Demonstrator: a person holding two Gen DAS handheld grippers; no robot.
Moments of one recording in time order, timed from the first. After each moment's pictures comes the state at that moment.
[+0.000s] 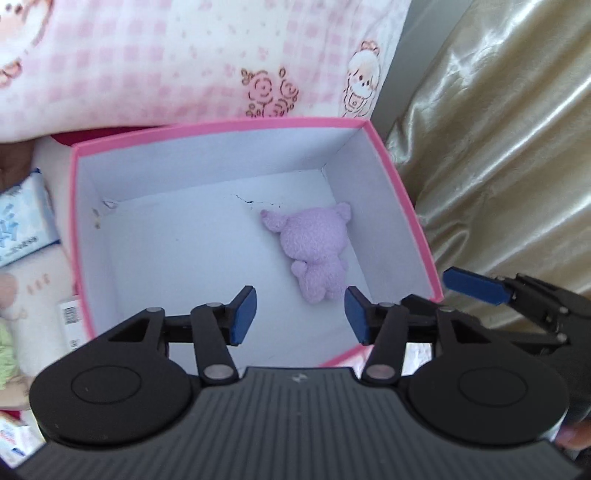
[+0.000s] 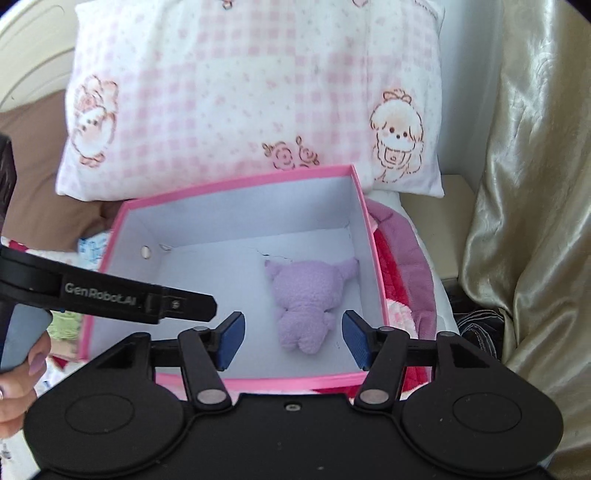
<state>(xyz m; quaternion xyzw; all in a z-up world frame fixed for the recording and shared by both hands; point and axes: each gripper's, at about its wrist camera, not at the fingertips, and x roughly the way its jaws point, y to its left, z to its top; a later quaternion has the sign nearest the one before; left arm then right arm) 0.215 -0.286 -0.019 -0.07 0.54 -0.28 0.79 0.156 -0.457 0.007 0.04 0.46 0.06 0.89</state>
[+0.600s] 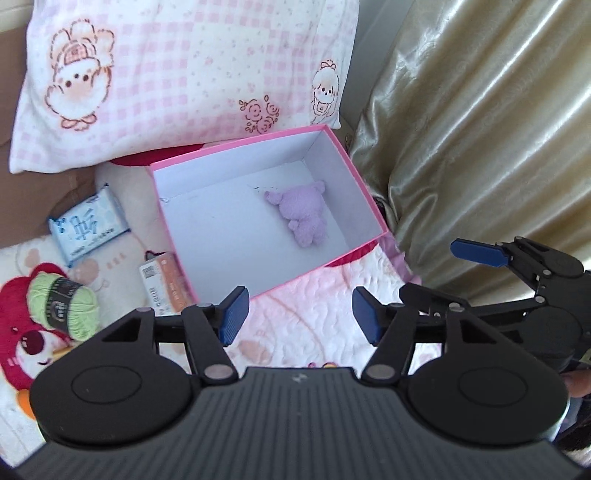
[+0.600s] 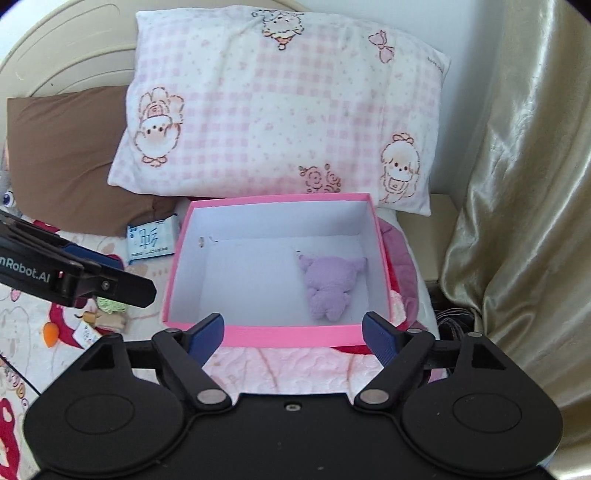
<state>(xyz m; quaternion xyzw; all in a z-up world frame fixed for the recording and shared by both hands) 0.139 -0.208 0.101 -0.01 0.54 -0.30 0.79 0.076 -0.400 0.103 0.00 0.46 0.06 0.89</state>
